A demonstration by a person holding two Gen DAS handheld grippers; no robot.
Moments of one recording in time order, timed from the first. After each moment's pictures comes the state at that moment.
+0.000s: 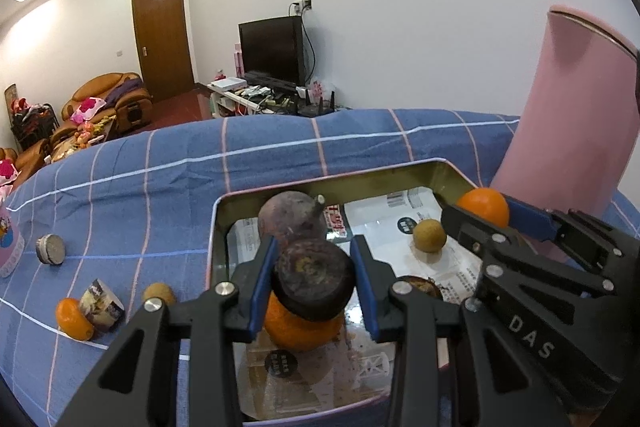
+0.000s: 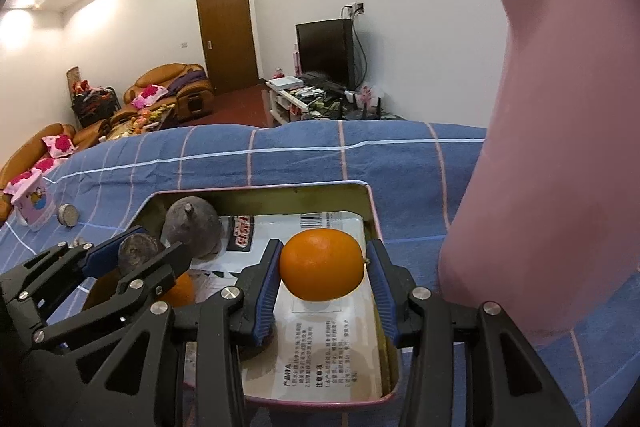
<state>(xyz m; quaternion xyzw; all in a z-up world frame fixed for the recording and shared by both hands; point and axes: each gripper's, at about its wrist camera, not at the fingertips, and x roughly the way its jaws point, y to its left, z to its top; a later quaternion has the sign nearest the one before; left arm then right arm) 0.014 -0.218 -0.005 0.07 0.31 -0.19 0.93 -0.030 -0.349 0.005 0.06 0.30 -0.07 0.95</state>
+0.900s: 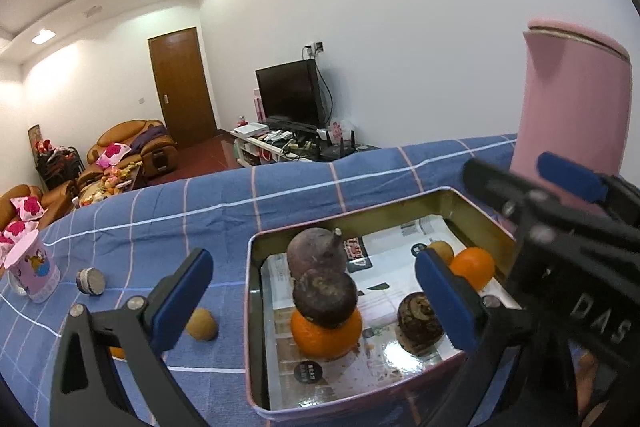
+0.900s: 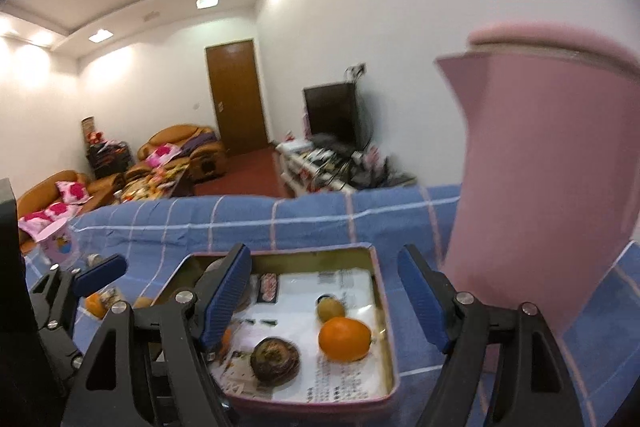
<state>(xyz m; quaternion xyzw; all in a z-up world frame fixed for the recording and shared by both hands) -0.010 -0.214 0.010 0.10 0.22 -0.16 0.96 -0.060 -0.340 0.034 0.06 0.17 -0.09 0.98</state>
